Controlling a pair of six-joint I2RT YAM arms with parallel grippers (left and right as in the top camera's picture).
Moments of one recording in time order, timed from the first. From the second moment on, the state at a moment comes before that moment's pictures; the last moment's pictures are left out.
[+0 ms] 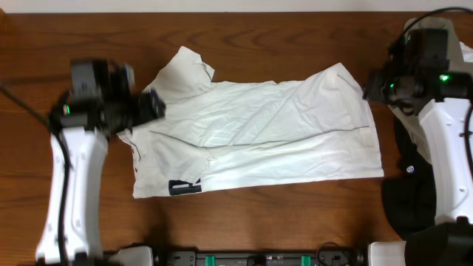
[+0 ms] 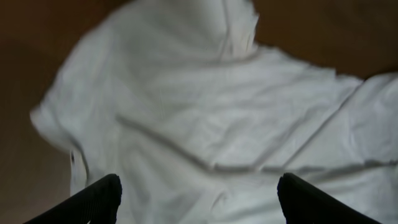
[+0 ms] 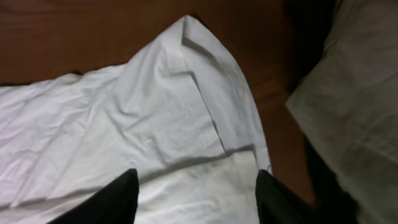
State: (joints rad) left arm 0.10 1.45 1.36 -1.00 0.28 -0.22; right arm -0.07 1.56 1.50 -1.00 -0.07 0.14
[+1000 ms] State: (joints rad) left arm 0.09 2.28 1.80 -0.70 0.25 0.10; right arm -0.07 1.56 1.56 -1.19 -0.08 0.09
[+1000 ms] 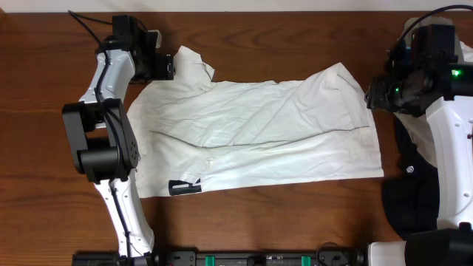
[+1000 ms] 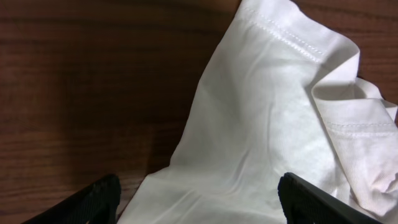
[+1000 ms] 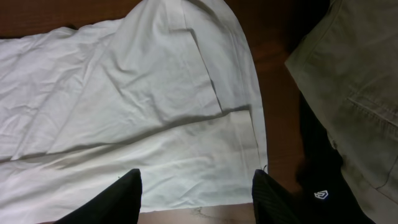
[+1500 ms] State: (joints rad) left arm 0.09 2.33 1.80 -0.63 0.25 0.15; right arm -0.07 1.56 1.56 -1.21 -0.07 0.09
